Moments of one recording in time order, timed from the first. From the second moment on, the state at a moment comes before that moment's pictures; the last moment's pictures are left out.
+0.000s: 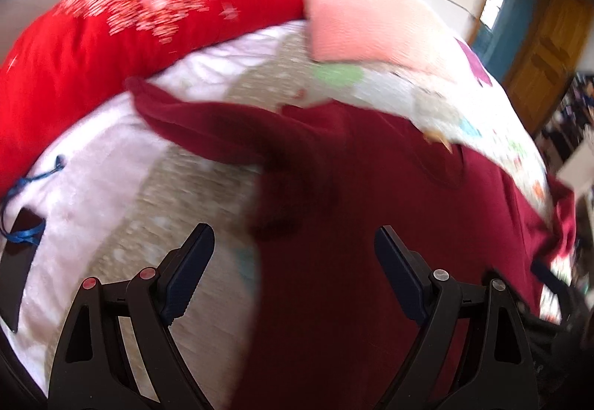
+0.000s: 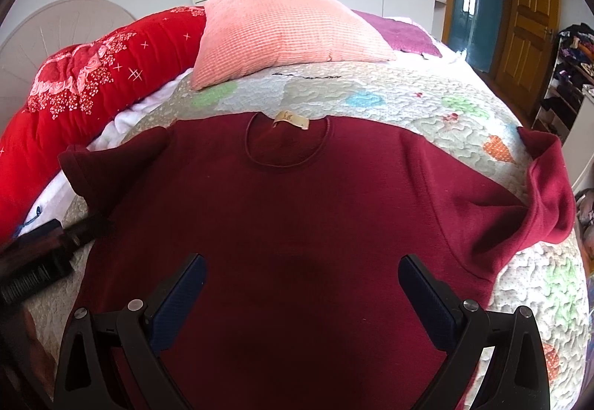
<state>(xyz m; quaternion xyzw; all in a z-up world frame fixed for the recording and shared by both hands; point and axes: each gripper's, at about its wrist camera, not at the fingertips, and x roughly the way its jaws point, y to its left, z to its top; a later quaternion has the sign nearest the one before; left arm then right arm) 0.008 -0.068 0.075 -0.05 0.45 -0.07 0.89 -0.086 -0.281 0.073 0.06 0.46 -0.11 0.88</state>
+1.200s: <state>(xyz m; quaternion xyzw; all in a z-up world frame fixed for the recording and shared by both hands) 0.168 0.081 0.038 -0.24 0.47 0.02 0.85 -0.040 -0.215 0.057 0.07 0.48 0.01 0.87</state>
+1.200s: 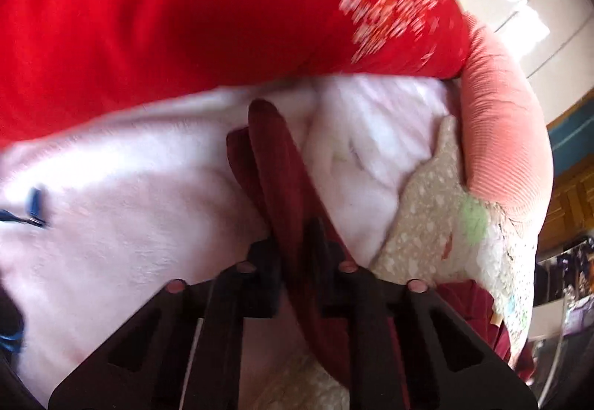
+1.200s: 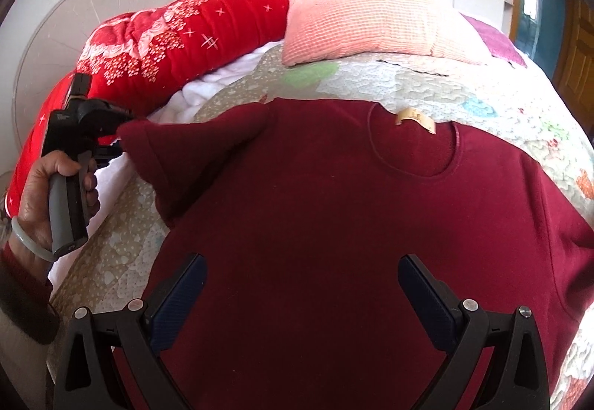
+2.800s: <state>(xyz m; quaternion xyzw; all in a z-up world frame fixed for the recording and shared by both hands) 0.032 -0.075 0.113 -0.04 0.38 -0.17 0.91 -0.066 -0.368 0.064 0.14 0.46 -0.11 0.87</state>
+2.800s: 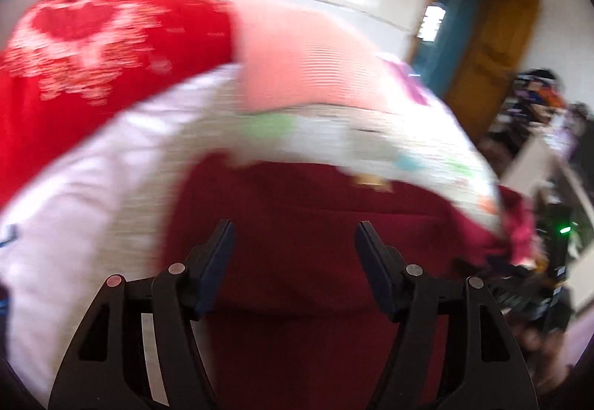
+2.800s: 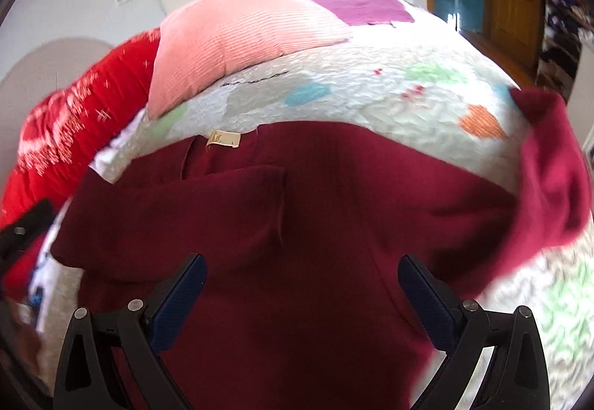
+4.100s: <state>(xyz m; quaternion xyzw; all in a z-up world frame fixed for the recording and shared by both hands) 0.058 -0.055 0.033 -0.03 0.48 -0.10 0.87 -0.026 -0.403 0.070 0.00 0.44 -0.14 0.89</state>
